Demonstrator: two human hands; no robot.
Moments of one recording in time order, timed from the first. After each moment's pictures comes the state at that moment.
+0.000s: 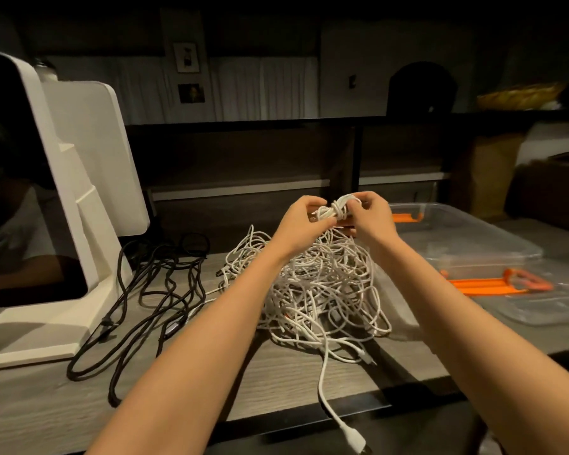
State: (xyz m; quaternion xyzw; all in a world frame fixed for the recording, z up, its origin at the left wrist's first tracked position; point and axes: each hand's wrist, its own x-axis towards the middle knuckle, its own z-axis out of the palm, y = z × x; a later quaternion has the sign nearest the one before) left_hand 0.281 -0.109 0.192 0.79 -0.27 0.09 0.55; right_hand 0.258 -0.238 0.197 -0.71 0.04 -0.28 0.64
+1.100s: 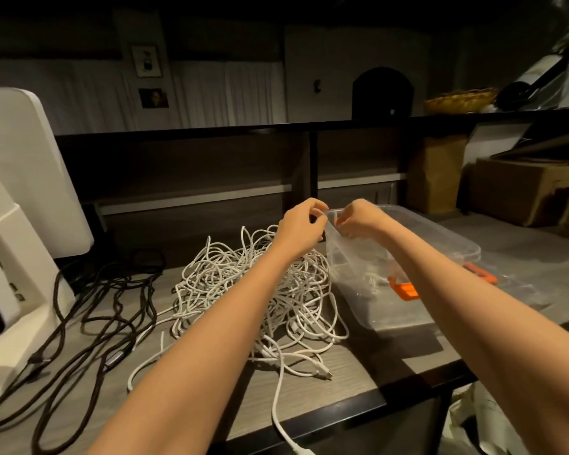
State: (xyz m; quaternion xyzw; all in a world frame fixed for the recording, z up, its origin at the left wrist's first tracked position) left_hand 0.293 -0.183 0.194 0.84 -0.29 0.11 0.45; right_hand 0.271 -0.317 0.213 -0.95 0.13 -0.13 0.26
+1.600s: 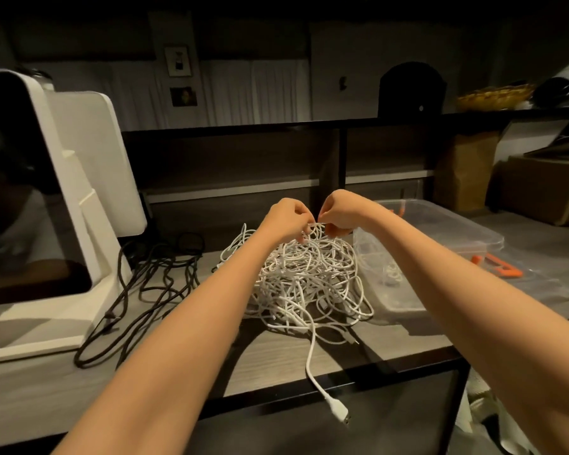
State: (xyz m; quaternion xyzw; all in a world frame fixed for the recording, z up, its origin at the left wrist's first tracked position) left_hand 0.266 -0.106 0.213 0.89 -0.20 0.04 0.41; right_hand 0.243 -0.237 0.237 -0.97 0.03 -0.04 0.25
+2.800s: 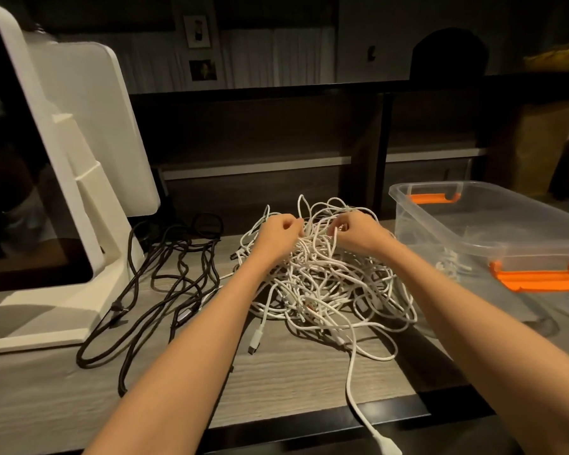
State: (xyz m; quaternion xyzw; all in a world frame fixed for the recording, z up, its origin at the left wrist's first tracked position) left_hand 0.316 -0.055 0.140 0.86 -0.14 0.10 0.47; right_hand 0.301 -0.223 0.153 -0.96 -0.04 -0.11 0.27
